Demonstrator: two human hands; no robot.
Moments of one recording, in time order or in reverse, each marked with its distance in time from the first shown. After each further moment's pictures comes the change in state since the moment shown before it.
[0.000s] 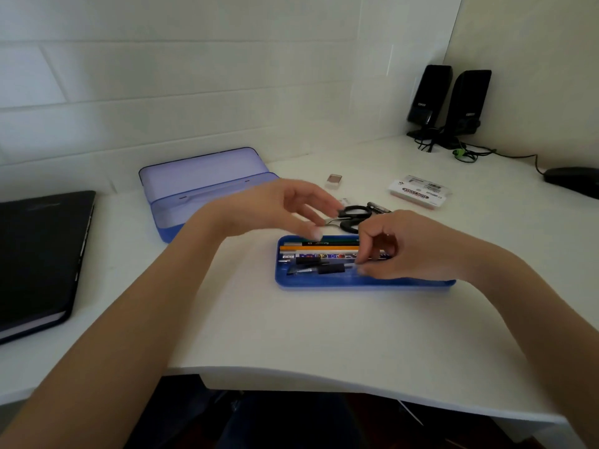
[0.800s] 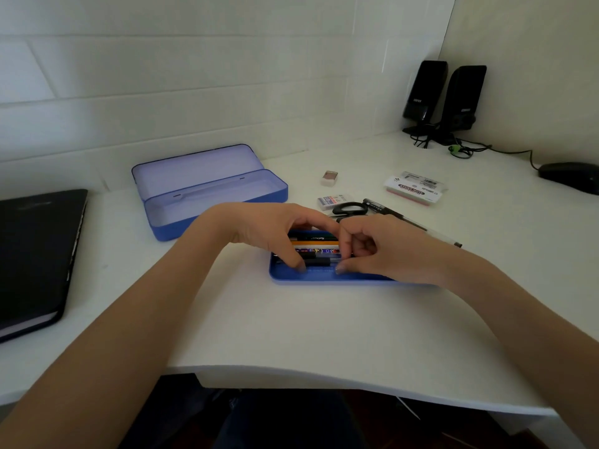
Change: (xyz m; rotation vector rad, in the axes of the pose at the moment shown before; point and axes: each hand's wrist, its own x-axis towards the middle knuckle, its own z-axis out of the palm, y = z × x) left_hand 0.002 0.003 0.013 0.234 -0.266 -0.086; right_hand 0.011 -0.002 0.019 0.052 0.030 -0.010
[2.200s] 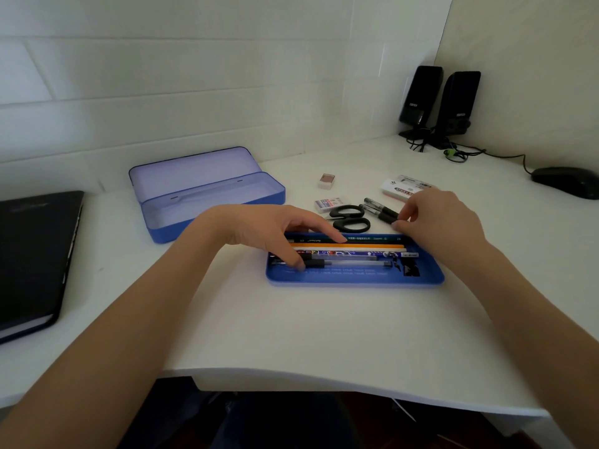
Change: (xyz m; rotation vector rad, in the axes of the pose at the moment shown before) left_hand 0.000 -0.003 -0.003 -0.020 -0.018 0.006; right_hand 0.004 0.043 -0.028 -0.428 0.415 0.604
